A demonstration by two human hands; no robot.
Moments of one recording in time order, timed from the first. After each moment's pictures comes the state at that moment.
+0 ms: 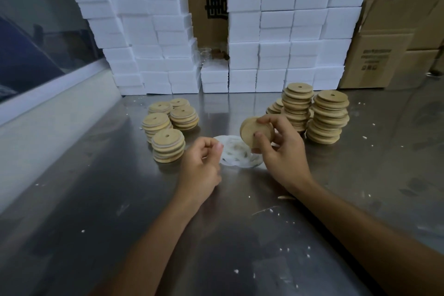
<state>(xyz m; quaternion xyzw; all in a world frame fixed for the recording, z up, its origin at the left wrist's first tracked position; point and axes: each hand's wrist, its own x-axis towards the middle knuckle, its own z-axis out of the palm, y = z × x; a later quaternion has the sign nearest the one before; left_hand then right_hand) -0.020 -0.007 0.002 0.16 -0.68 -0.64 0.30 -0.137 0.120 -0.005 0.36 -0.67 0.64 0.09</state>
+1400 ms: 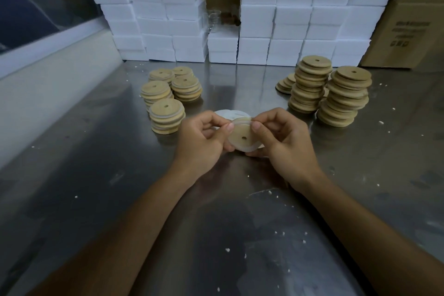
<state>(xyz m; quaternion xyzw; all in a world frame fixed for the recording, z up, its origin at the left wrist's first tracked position) -0.027 -0.011 -0.001 0.15 -0.73 -0.57 0.34 -0.105 0.131 0.008 0.30 -0.65 0.69 -0.10</state>
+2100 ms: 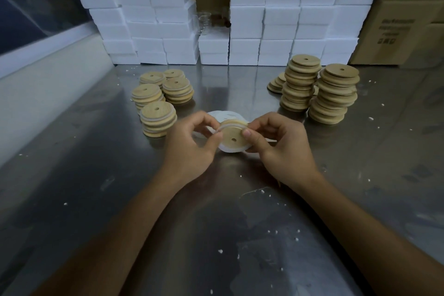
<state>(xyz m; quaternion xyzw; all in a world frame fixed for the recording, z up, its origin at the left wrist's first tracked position) -0.015 -0.014 0.005 0.11 -0.83 -0.42 0.35 -0.115 0.141 -0.003 0.36 -0.70 0.61 -0.02</state>
